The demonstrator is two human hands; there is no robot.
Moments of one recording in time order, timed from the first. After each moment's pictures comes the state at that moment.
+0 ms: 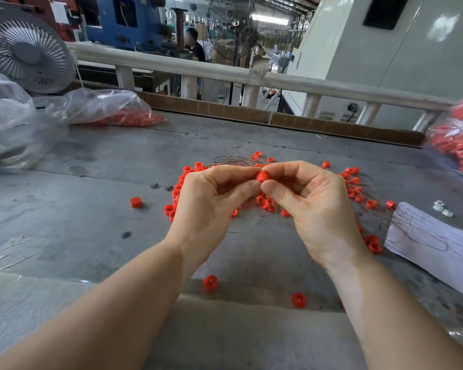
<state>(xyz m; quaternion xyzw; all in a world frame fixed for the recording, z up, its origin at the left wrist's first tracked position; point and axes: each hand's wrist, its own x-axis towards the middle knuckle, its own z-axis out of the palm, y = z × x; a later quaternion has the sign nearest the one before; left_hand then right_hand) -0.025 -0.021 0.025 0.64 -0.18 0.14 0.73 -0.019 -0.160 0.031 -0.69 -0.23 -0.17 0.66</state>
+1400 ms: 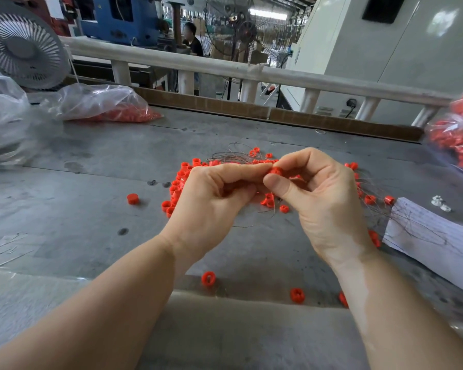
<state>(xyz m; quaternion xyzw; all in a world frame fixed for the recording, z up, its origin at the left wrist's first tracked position) -0.027 -0.019 0.027 0.66 -0.25 0.13 0.69 -0.025 -0.164 0.040 -0.69 -0.23 -0.20 0.66</state>
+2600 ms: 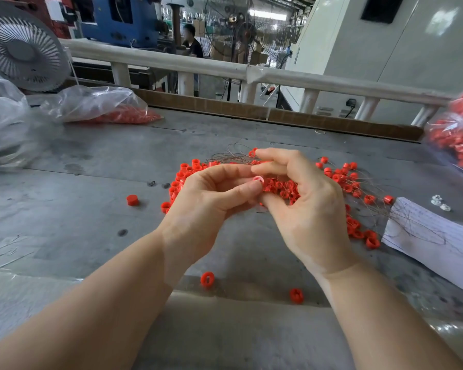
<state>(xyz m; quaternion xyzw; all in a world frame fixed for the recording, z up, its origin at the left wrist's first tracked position) -0.021 -0.019 0.024 0.53 -0.11 -0.03 0.84 -0.031 -0.154 0.033 -0.81 -0.27 -0.37 0.38</state>
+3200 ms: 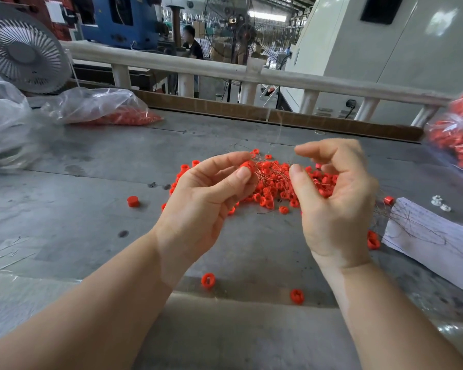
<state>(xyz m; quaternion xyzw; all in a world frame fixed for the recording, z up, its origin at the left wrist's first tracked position) -0.019 -0.018 0.026 0.44 -0.12 -0.01 0.89 -0.027 -0.163 0.037 -0.74 -0.18 -0.45 0.47</state>
